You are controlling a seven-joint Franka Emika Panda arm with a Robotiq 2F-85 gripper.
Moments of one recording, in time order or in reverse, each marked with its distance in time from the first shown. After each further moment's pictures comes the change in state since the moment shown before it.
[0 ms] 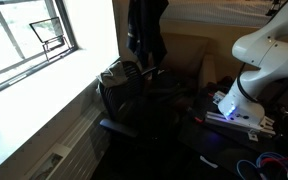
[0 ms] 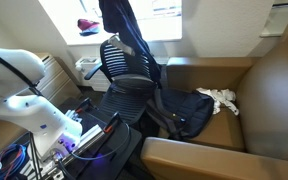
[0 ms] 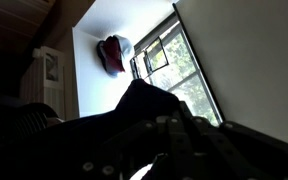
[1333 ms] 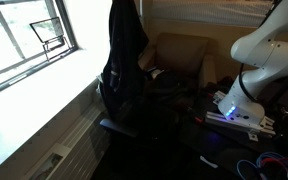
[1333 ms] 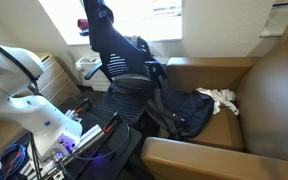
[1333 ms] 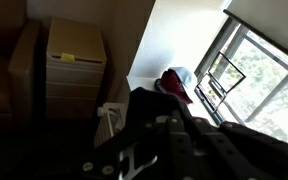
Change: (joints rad) arm 0.261 -0.197 -0.314 -0.218 0.380 -0.075 0.012
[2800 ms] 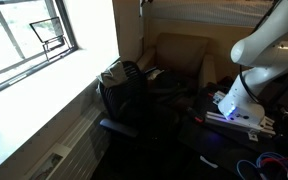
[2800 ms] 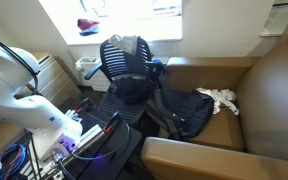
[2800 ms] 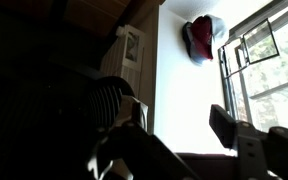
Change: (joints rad) arm 0.374 -0.287 -0.621 0.047 -0.068 -0.198 -0.463
